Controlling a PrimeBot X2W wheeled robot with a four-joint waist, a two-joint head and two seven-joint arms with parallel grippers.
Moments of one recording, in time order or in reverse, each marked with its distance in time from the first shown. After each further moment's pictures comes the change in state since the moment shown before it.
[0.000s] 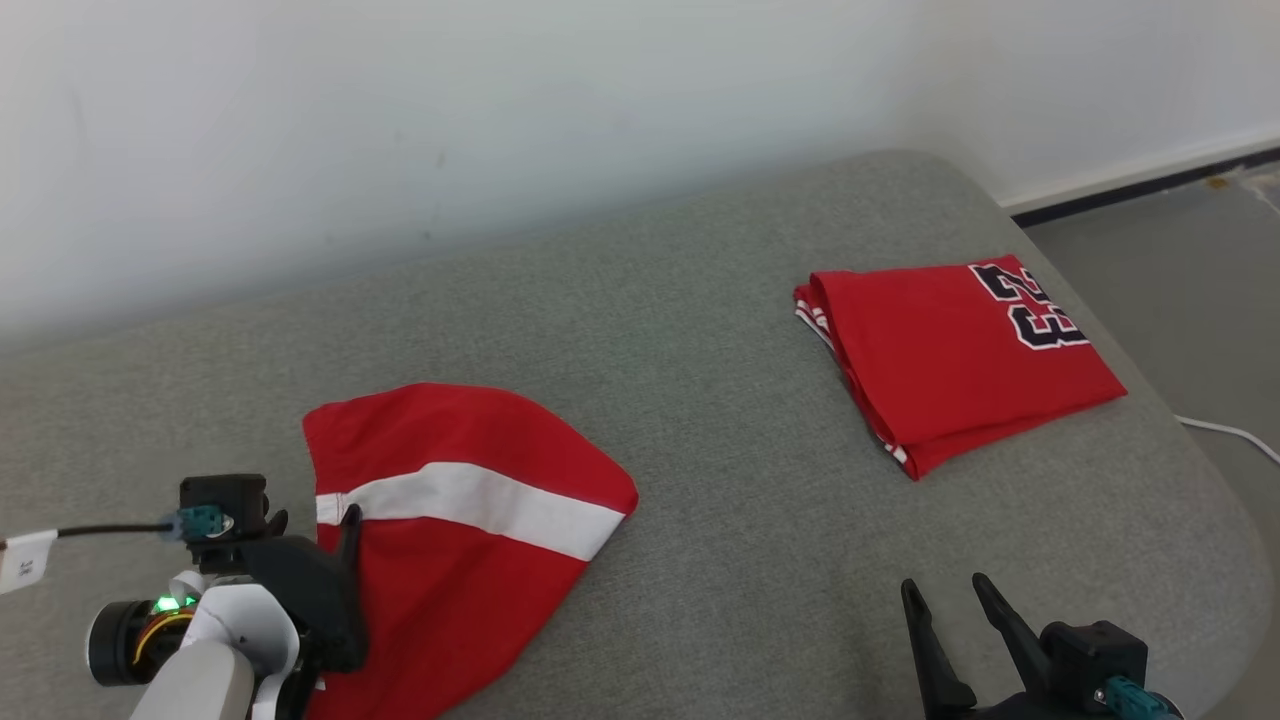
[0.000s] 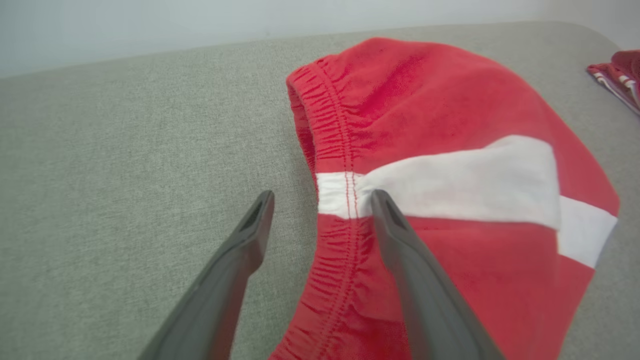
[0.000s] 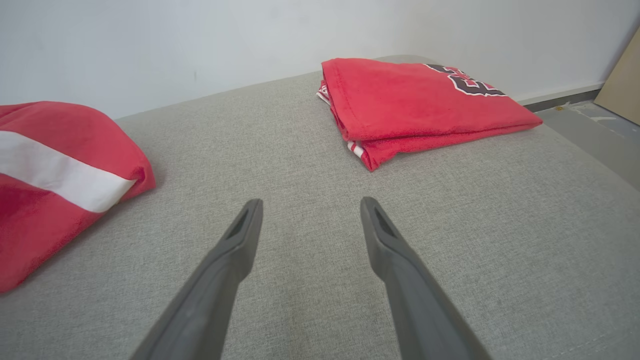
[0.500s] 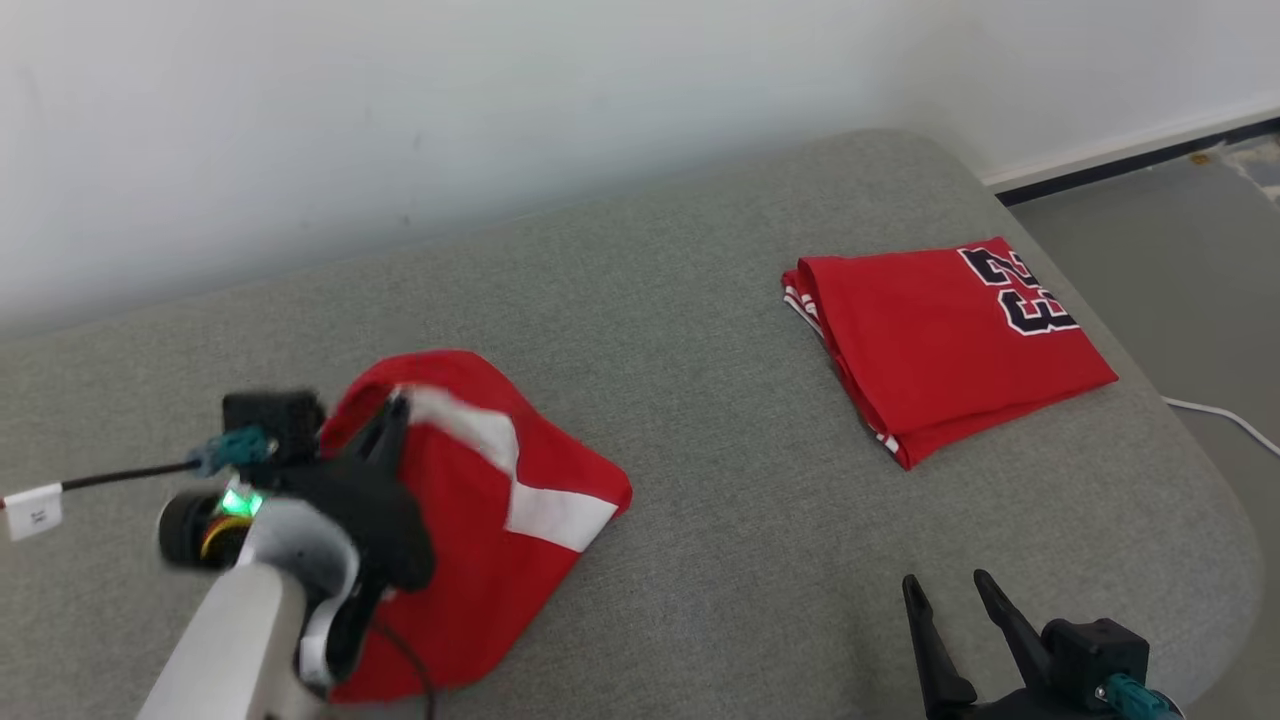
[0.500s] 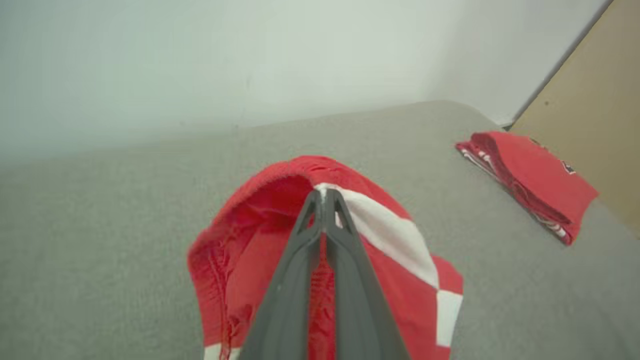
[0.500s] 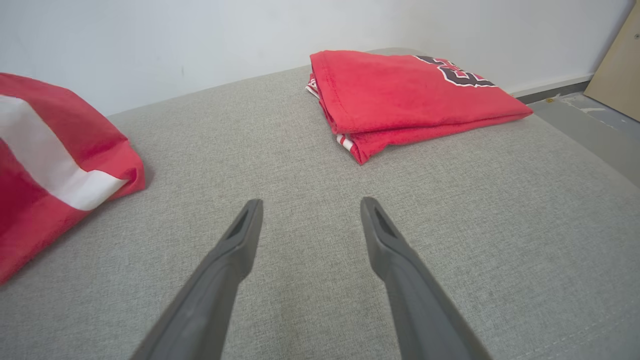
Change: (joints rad) left arm -0.087 -0.055 -0.031 -0.096 -0.035 -0.078 -0.057; right arm -0.011 0.007 -0.008 0.015 0.002 0.000 -0.012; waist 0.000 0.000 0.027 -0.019
